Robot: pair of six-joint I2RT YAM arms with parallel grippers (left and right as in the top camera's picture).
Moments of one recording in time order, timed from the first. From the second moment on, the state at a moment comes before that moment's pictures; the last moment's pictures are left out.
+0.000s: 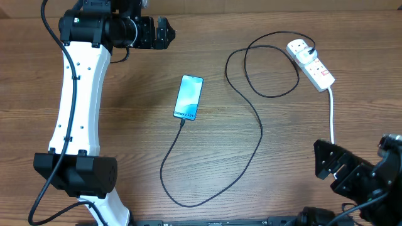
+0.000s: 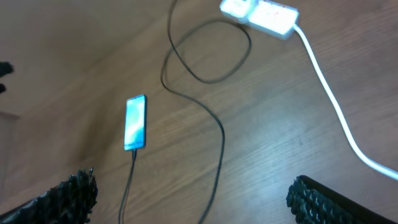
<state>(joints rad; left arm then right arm) -0.10 1.92 2.14 -1.16 0.34 -0.07 -0.16 0.66 1.39 -1.45 -0.24 0.41</state>
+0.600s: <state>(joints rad) -0.10 1.92 2.14 -1.16 0.34 -0.07 -0.08 0.42 1.12 -1.21 -0.19 0.38</state>
